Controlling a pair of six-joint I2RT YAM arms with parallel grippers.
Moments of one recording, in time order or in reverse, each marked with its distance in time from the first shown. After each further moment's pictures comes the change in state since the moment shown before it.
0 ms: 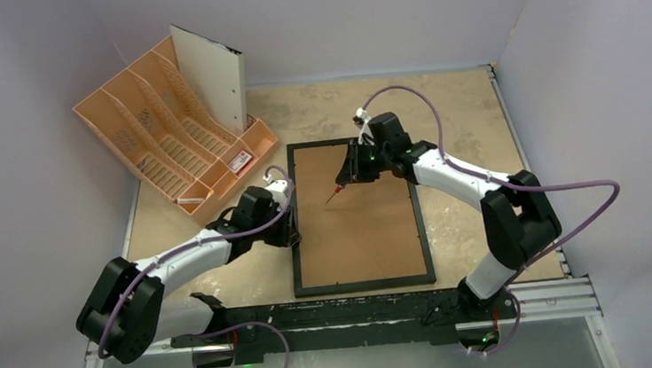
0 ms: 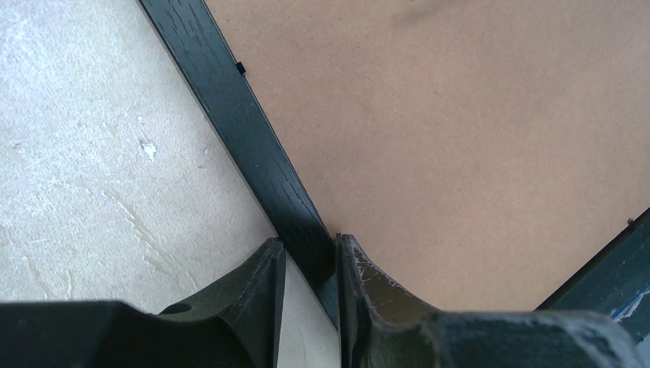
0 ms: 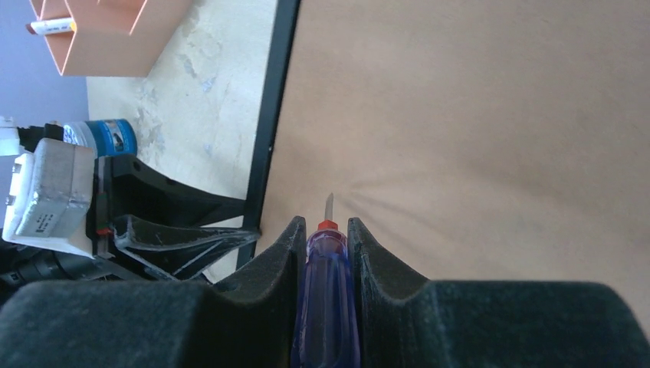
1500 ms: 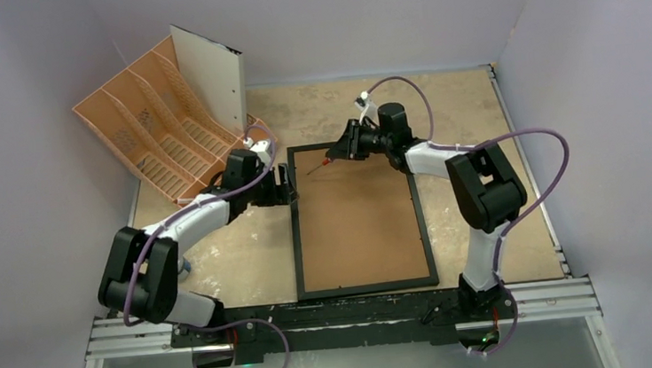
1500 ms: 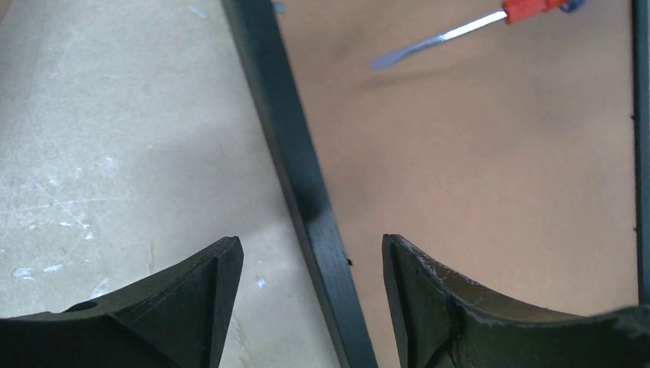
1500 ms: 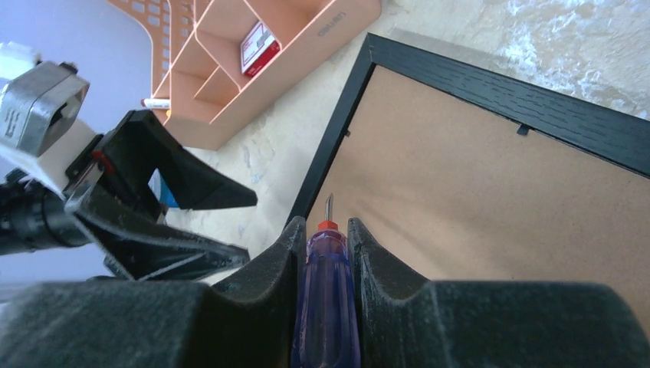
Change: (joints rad) left arm 0.198 0.188 0.286 -0.049 0.029 -0.018; right arm -0.152 0.256 -0.006 0.587 -0.277 0.067
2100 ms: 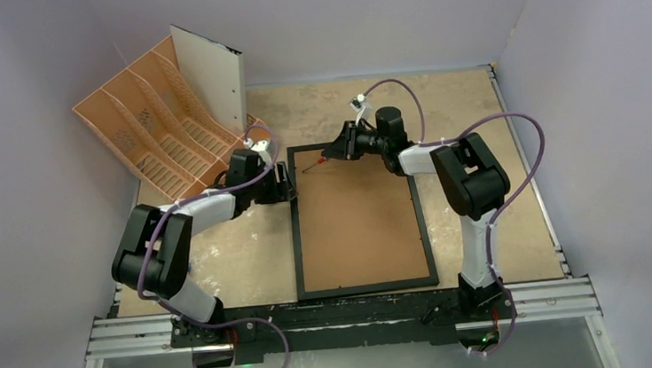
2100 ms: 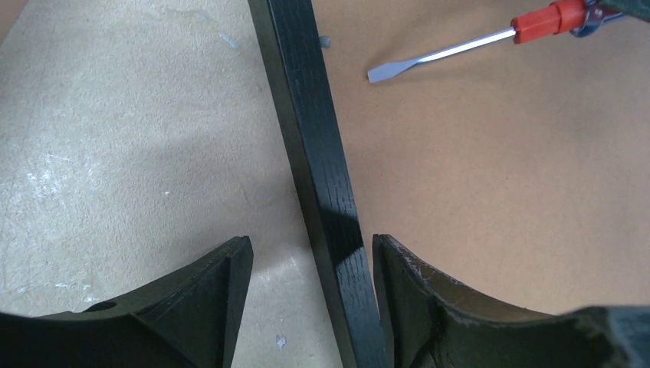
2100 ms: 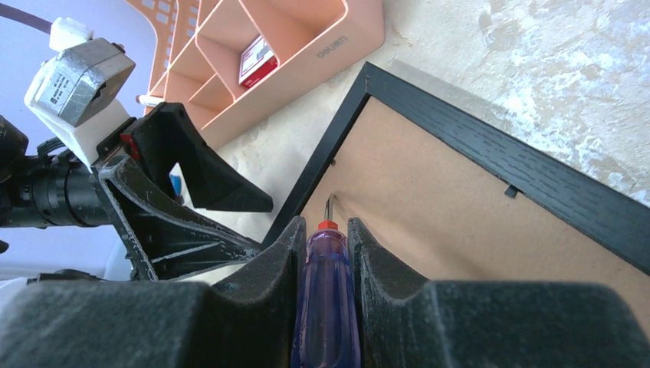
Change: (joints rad) left arm 0.048 0.169 -0.001 0.165 0.013 -0.035; right arm -0.011 0.157 0.027 0.226 -0.076 -0.006
